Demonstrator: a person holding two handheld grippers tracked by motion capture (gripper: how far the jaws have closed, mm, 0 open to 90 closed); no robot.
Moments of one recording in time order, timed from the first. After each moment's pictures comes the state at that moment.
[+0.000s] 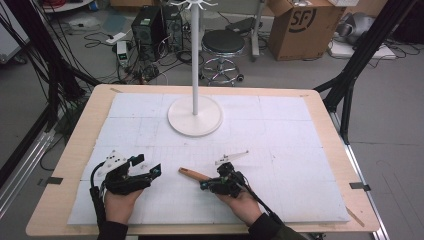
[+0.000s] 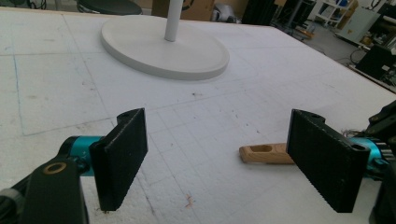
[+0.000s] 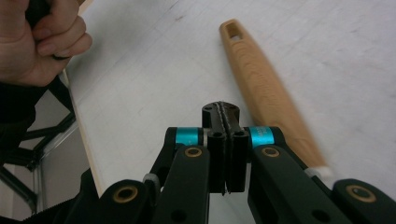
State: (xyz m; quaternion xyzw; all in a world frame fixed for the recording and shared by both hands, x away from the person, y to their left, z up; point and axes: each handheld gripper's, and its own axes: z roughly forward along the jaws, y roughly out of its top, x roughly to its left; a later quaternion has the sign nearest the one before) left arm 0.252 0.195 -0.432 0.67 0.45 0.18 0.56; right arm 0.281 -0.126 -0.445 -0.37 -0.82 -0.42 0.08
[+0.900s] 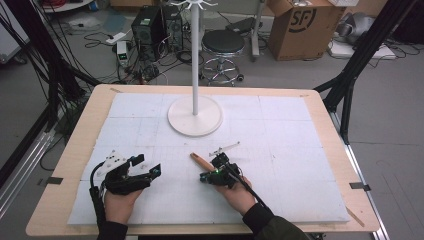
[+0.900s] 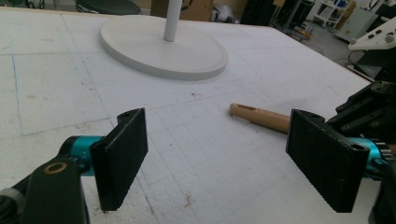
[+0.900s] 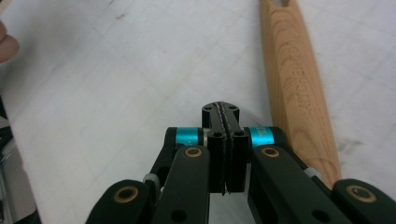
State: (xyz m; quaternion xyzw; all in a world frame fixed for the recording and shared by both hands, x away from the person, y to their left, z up) left arm 0.252 0.196 -0.432 0.67 0.45 0.18 0.56; right arm 0.309 -0.117 -0.445 -0.41 -0.84 -0.35 0.04
